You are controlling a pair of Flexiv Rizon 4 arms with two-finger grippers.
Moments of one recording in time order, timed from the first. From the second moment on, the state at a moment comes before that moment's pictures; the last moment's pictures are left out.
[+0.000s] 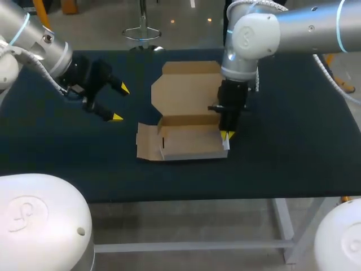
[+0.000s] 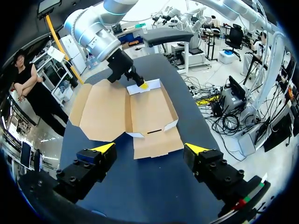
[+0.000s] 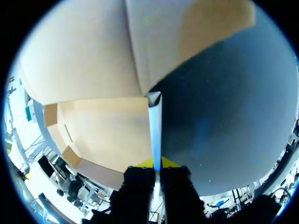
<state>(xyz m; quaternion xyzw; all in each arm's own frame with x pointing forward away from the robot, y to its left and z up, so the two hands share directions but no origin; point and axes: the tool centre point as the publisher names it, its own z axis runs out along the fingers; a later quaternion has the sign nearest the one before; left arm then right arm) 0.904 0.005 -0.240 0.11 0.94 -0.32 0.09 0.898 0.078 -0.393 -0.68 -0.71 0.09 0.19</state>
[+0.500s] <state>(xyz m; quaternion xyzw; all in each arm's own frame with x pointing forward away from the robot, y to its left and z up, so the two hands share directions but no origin) 0.904 0.005 -0.240 0.11 0.94 -0.32 0.09 0.902 0.081 -0.403 -0.67 -0.71 0.11 0.20</state>
